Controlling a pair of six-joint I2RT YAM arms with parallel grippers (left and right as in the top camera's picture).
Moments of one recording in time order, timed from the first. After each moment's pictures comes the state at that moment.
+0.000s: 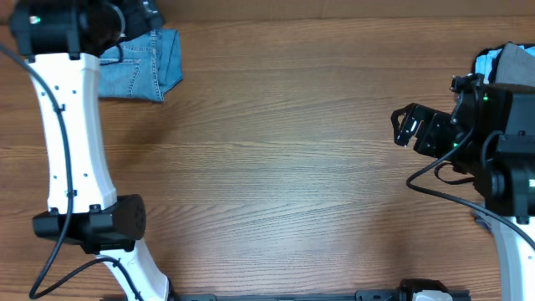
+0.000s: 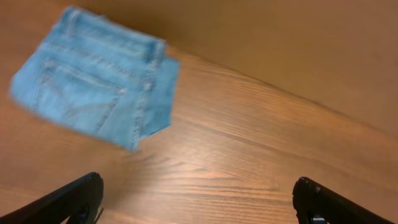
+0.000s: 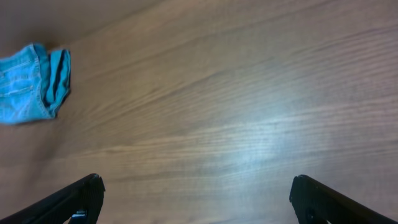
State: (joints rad) left arm 0.04 2.00 2.48 -1.30 0.08 -0.36; right arm -0.04 1.14 1.35 -1.04 -0.23 0.28
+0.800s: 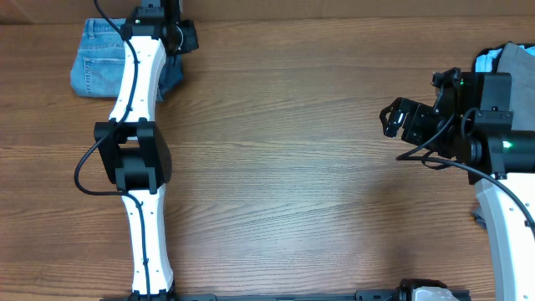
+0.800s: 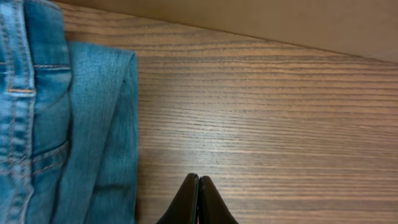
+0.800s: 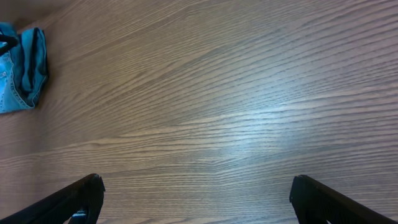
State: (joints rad) left arm -0.01 2.56 2.45 -0.84 0.12 -0.21; right arm -0.04 1.28 1.31 -1.00 -0.26 0.28
